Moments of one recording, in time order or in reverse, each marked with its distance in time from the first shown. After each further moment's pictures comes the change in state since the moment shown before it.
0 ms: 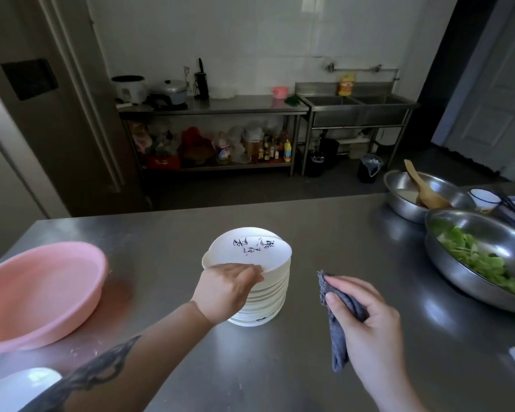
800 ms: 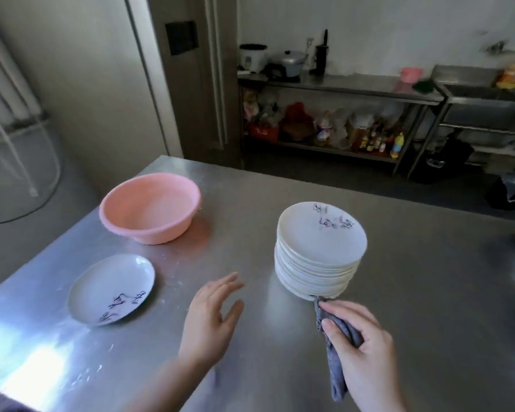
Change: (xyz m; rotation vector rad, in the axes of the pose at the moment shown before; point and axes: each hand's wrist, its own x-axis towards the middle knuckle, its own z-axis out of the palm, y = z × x) left_hand -0.136 0.080 -0.058 -0.070 0.034 -1.050; right_hand -0.033 0.041 0.029 0.030 -0.474 -0.011
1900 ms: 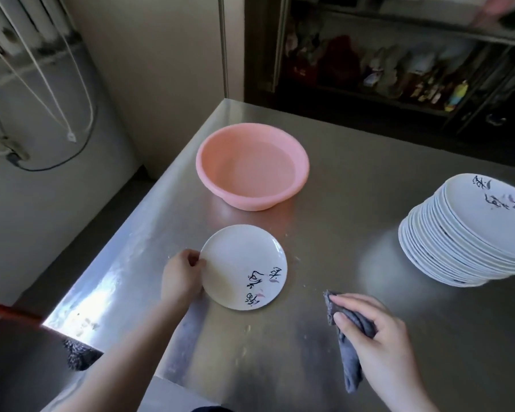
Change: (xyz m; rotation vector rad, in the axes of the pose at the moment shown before) left_hand 0.038 -0.268 -0.184 -0.058 -0.079 -0.832; right_hand -0.047 -0.040 0.246 -0.146 -0.200 0.184
